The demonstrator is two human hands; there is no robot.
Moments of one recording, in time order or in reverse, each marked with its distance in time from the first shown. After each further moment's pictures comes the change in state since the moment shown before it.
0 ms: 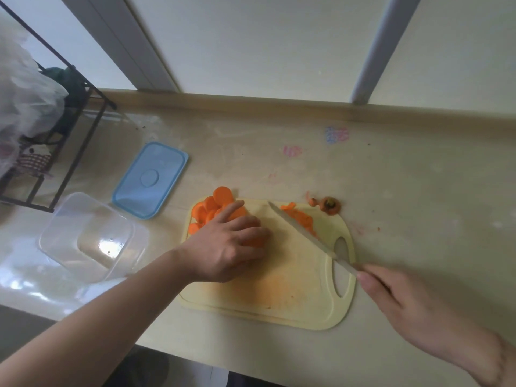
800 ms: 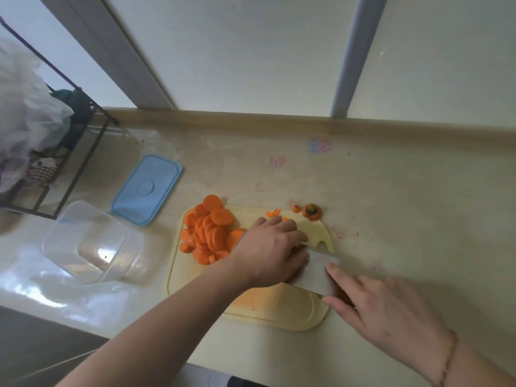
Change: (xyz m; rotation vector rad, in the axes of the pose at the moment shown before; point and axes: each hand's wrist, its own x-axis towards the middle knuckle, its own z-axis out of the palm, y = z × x) left_hand 0.104 0.070 -0.013 -0.181 -0.136 -0.478; right_hand -0.012 -0.004 -0.002 -0.761 0.194 -0.300
